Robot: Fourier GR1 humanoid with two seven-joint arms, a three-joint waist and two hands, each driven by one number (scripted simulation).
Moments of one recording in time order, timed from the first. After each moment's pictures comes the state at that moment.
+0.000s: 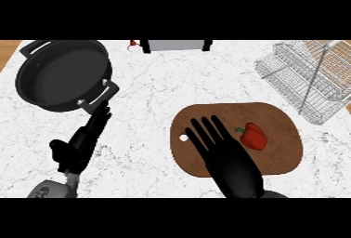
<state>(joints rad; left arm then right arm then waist) -0.09 0.35 -0.30 -1.38 0.29 0.13 -0.11 -0.31 -0.40 0.80 -1.82 1.10 0.26 0.45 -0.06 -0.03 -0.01</state>
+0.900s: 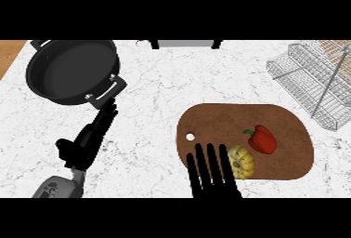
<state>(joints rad) -0.12 0.31 -0.28 -1.34 0.26 0.08 -0.14 -0.22 -0.19 0.98 -2.08 1.38 0.86 0.86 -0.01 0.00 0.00</state>
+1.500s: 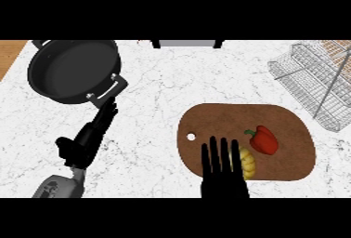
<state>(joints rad) -0.12 0.28 -0.24 -1.35 0.21 0.04 -0.12 -0.14 -0.19 0.92 -1.96 1.50 0.79 0.85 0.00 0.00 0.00</state>
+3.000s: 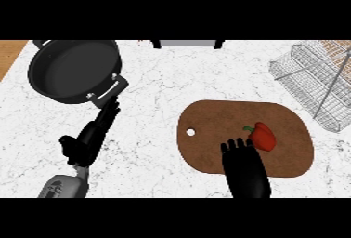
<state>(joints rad) -0.12 0.18 -0.13 -1.36 0.09 -0.04 -0.09 -0.08 -0.27 0.68 -1.77 1.52 0.38 0.53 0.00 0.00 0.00</state>
